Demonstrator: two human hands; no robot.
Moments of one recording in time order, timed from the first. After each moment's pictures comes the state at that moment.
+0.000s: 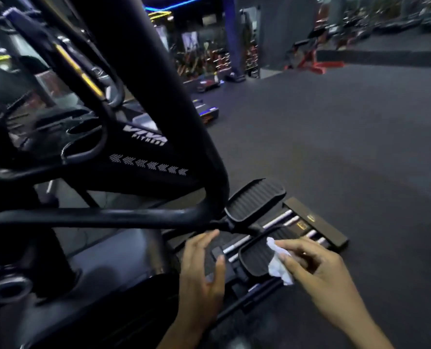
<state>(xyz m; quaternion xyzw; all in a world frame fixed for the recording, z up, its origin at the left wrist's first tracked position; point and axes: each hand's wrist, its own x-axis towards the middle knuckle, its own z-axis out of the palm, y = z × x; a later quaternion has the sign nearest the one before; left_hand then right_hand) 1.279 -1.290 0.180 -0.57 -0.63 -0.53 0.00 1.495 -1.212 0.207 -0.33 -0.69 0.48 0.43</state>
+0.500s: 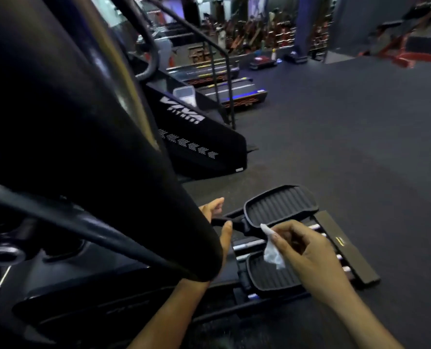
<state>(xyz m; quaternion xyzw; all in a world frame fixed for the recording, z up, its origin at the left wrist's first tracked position) 1.240 -1.147 0.170 -0.41 -0.73 -0.55 -0.04 1.425 -1.050 0.211 -0.28 -0.76 0.50 0.31</state>
